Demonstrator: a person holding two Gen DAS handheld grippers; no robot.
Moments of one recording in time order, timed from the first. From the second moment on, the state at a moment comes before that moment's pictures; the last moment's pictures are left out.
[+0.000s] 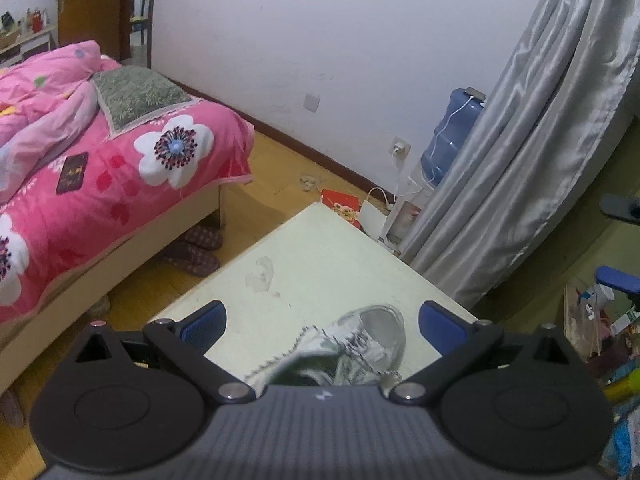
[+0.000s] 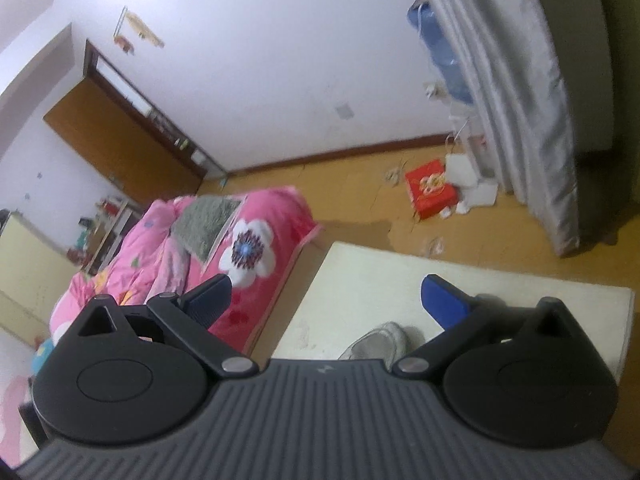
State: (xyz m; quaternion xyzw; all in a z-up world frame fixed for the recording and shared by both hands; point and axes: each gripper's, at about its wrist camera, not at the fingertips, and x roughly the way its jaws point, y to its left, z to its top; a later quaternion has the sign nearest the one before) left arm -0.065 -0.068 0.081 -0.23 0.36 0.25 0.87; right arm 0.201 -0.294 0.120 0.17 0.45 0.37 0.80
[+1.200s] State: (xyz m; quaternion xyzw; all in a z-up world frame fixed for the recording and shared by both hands) left arm -0.183 -0.068 -0.052 -0.26 0.36 0.45 0.77; right arm 0.043 -0.169 -0.086 -0.50 0.26 0.75 0.35
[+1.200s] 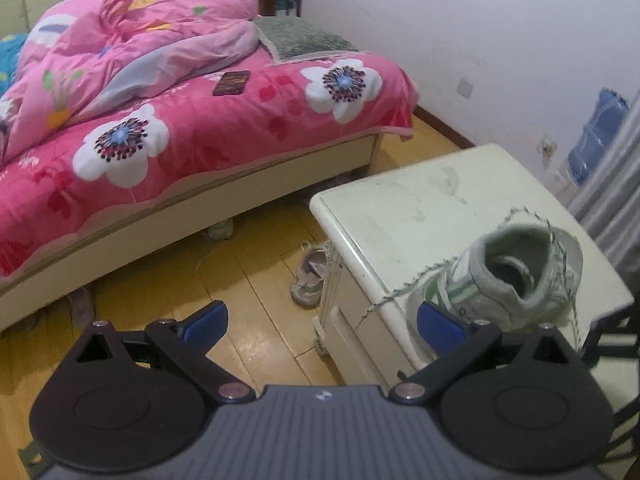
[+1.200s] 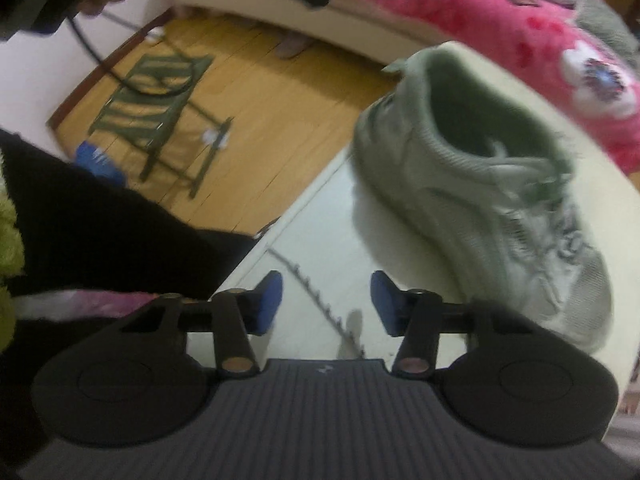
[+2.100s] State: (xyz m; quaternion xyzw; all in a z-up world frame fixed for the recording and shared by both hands) left arm -0.147 -0.057 -0.004 -0.22 0.34 0.36 0.84; right arm 0.085 -0.180 -0.047 -0.50 0.18 0.74 0.40
